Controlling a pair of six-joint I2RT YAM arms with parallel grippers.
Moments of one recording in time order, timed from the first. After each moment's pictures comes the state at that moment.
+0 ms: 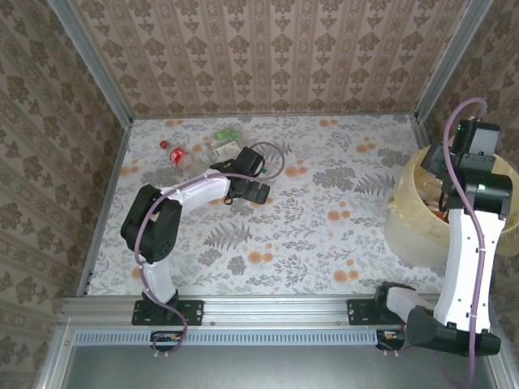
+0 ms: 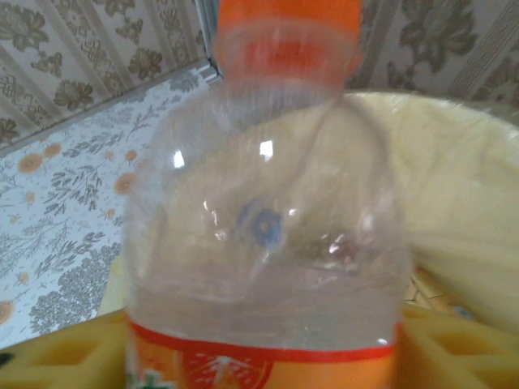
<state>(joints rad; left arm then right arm) -0.67 1.85 1.28 -0.53 -0.16 -0.19 -0.27 1.10 1.57 -1.17 0.26 0.22</state>
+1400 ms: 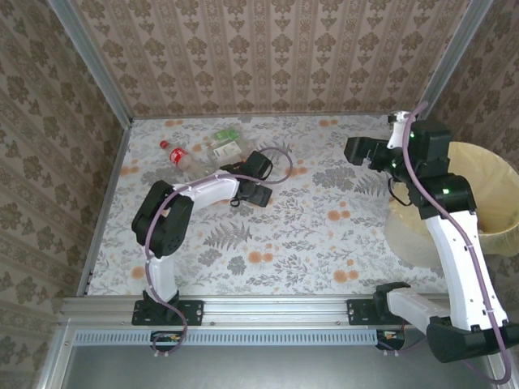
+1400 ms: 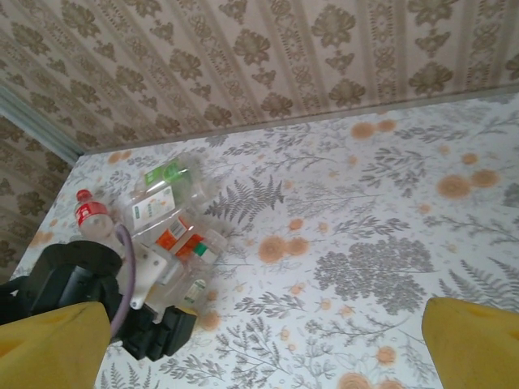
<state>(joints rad) -0.71 1.94 1.32 -0.53 -0.21 -0.17 0.11 1.06 1.36 -0.77 -0.19 0.29</state>
